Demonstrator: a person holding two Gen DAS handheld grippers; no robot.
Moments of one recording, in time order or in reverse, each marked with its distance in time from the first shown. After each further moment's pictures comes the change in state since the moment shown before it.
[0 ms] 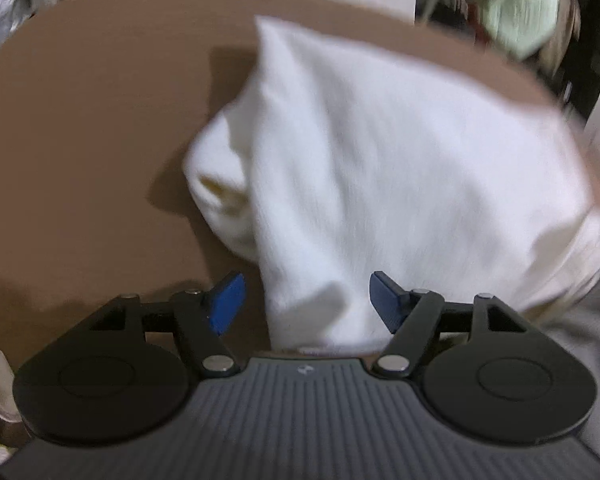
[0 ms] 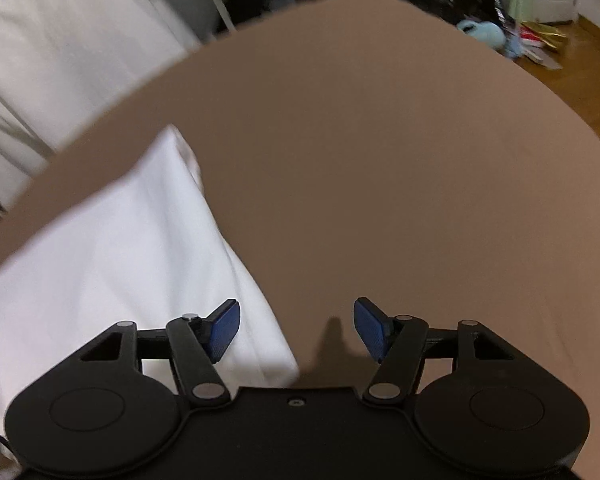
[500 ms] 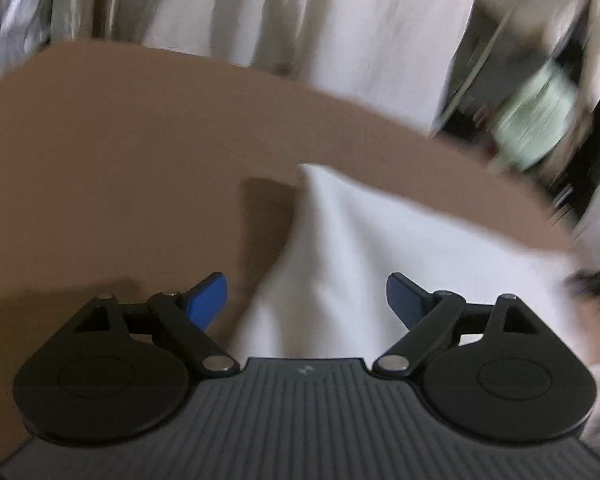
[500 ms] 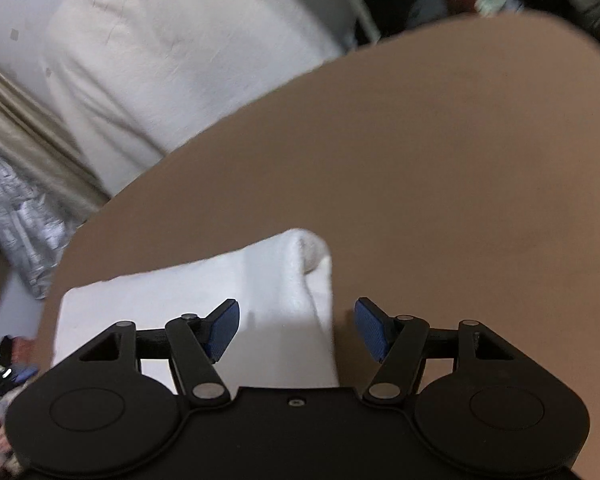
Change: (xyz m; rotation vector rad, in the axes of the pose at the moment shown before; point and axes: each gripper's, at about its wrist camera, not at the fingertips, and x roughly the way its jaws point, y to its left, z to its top) left arm 0.073 0.036 0.096 -0.046 -0.141 0.064; right arm 0.100 0.024 0.106 -0.185 0.103 0.376
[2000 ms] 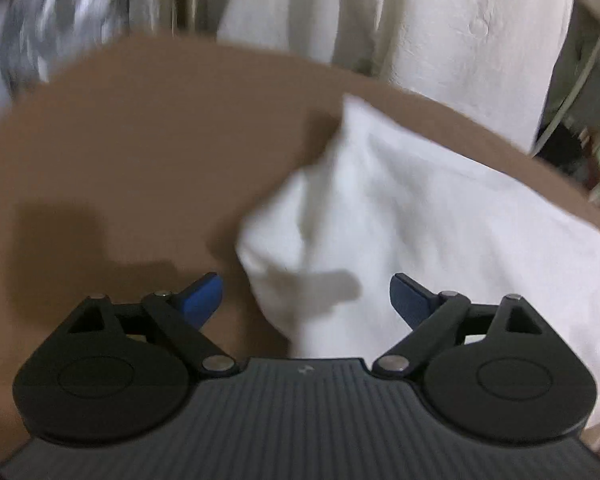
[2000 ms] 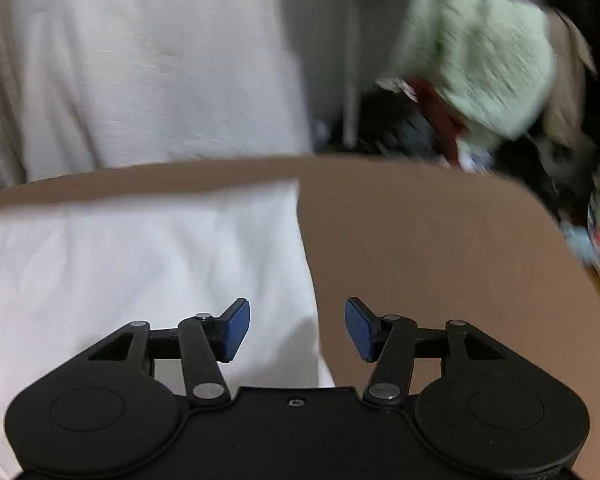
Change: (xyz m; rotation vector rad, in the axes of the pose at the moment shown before) left arm 0.046 -0.076 0.045 -0.255 -0.022 0.213; right arm 0.025 0.088 0.036 -0.268 -0.213 -0.417
